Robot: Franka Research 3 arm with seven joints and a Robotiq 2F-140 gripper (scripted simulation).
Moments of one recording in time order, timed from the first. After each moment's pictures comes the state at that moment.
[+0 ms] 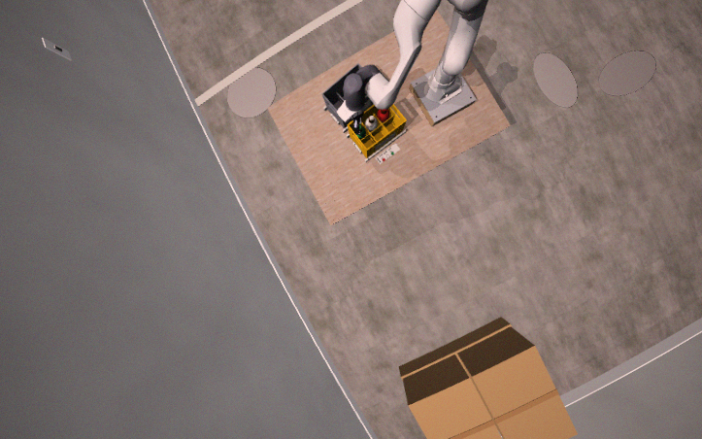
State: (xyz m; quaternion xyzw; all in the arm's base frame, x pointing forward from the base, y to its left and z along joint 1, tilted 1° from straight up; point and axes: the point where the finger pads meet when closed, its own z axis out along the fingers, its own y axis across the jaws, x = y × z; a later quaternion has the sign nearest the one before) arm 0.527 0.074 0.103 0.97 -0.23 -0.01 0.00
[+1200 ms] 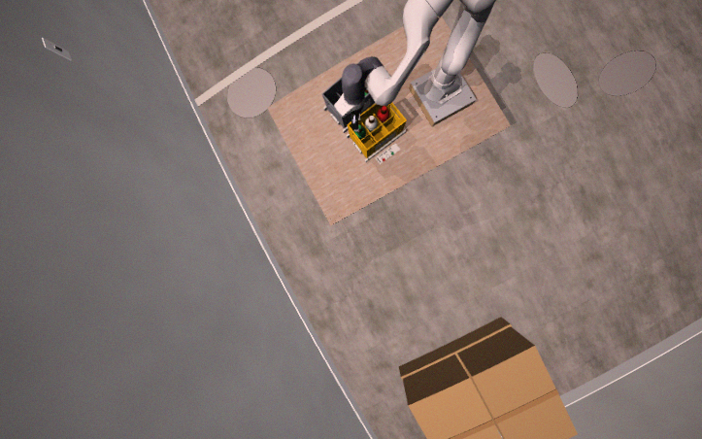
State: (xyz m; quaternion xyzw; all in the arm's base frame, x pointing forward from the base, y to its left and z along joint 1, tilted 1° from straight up) arm 0.533 0.074 0.155 0.97 -0.24 0.00 0.00
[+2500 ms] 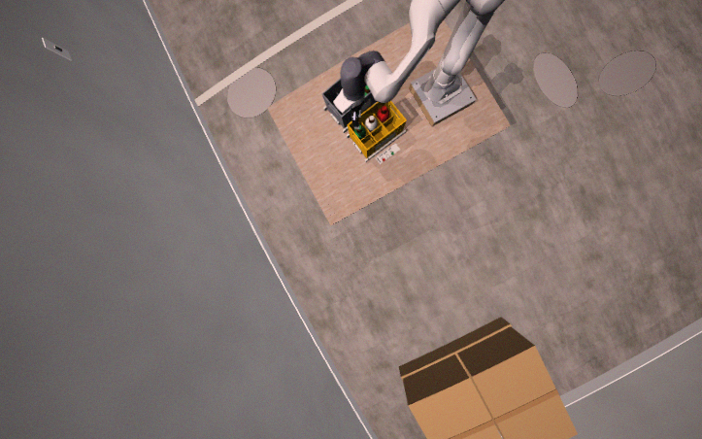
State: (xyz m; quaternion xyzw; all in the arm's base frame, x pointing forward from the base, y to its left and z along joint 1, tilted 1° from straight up) arm 0.529 0.075 0.187 0.97 -0.23 -0.01 0.00
